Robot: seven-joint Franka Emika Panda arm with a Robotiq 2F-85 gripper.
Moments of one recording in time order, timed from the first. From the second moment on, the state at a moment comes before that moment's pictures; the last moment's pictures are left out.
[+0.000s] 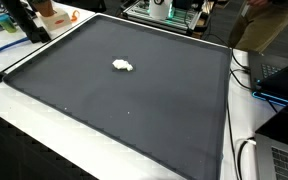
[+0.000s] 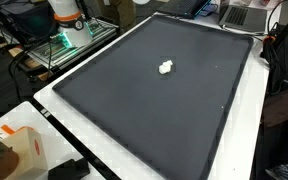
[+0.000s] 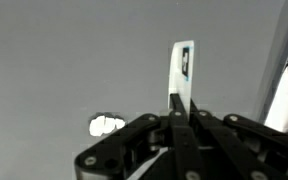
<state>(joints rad) -1.20 0.56 1.96 -2.21 2.51 4.22 -2.09</state>
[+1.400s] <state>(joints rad) -1.28 0.72 2.03 -2.29 2.51 4.22 -1.62</state>
